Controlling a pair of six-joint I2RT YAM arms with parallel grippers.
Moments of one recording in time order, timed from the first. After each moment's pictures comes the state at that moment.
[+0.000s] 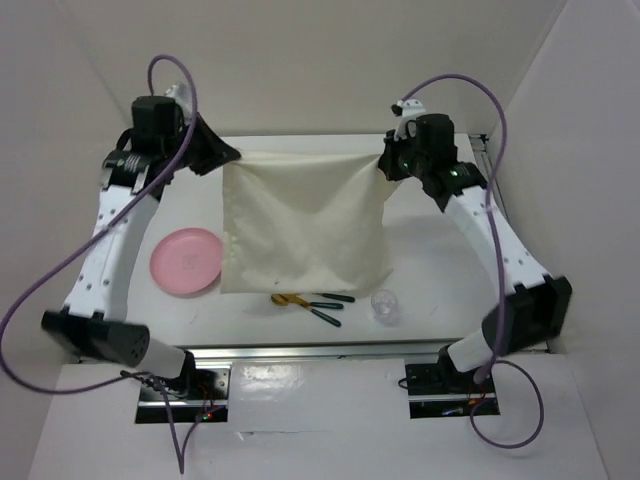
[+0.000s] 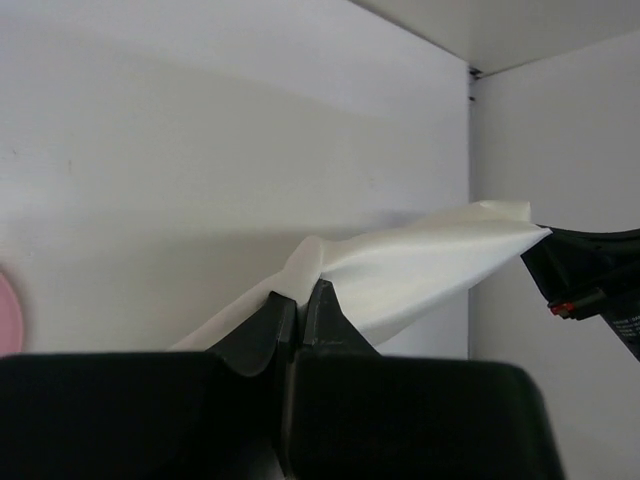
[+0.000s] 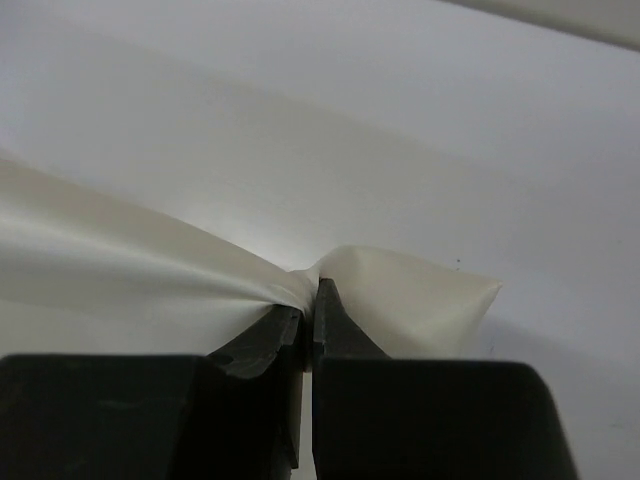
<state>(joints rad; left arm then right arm) -0.14 1.39 1.76 -0.83 0.24 -0.67 0.29 1.41 1.47 -0.47 -0.14 0.05</state>
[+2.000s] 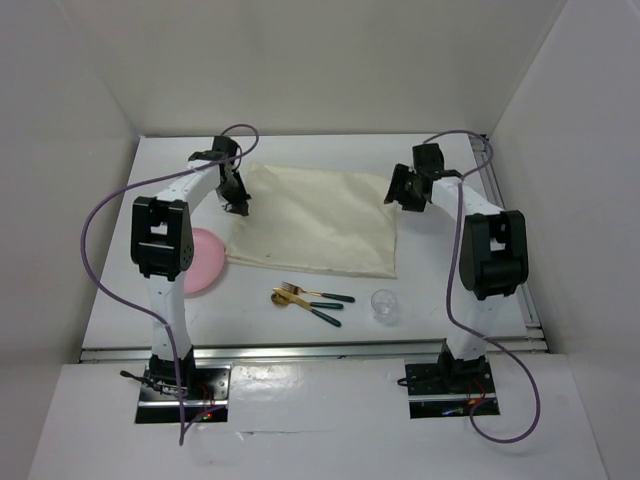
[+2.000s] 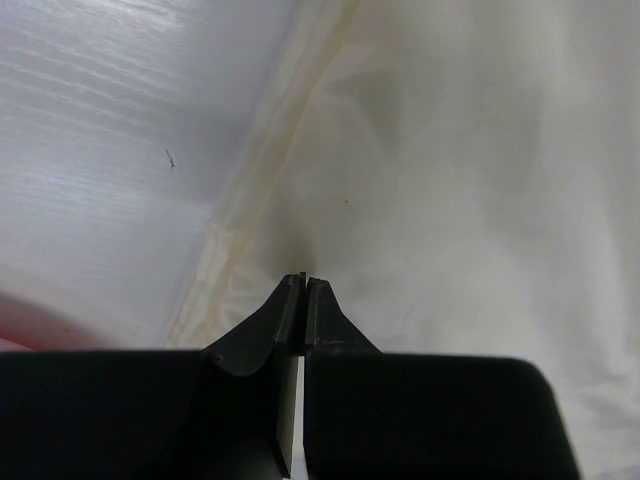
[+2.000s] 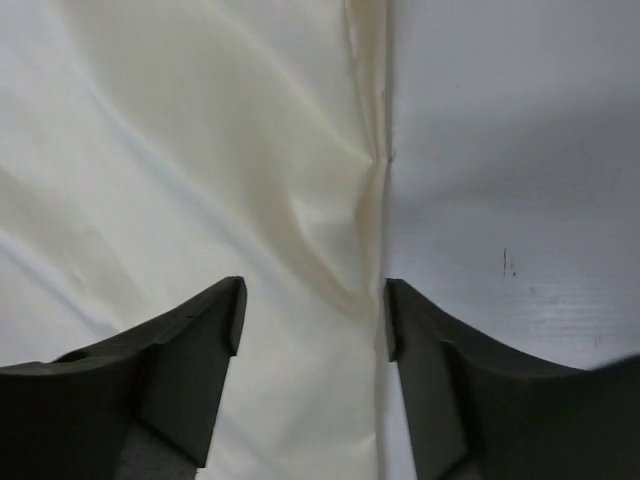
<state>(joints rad) -0.11 2.16 1.78 -0.80 0.04 -0.53 0.11 1.90 1.40 -0.40 -0.08 0.41</state>
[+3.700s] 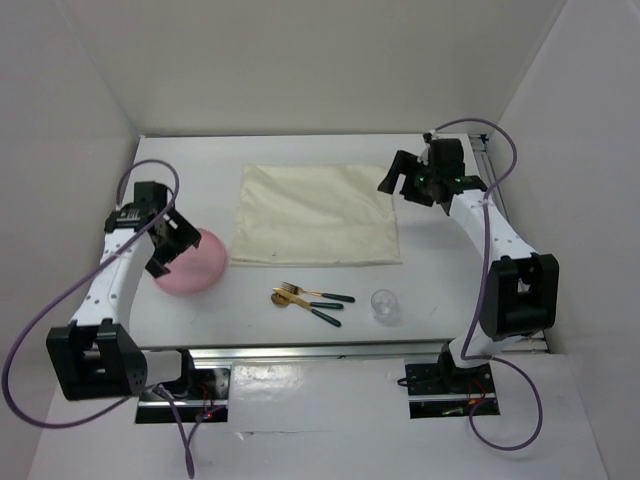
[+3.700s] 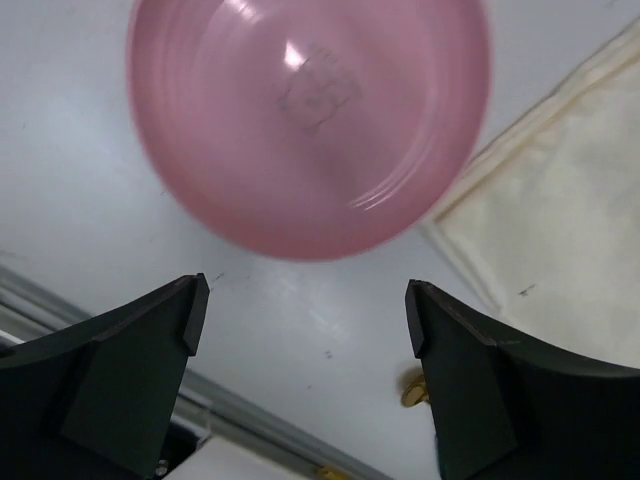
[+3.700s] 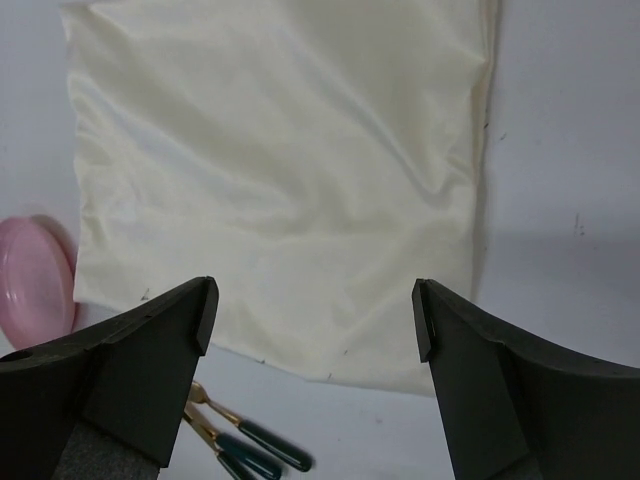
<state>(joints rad) 0.09 1.29 1.12 -0.96 -0.17 -0.74 0.11 1.57 1.28 -0.39 -0.25 0.42</state>
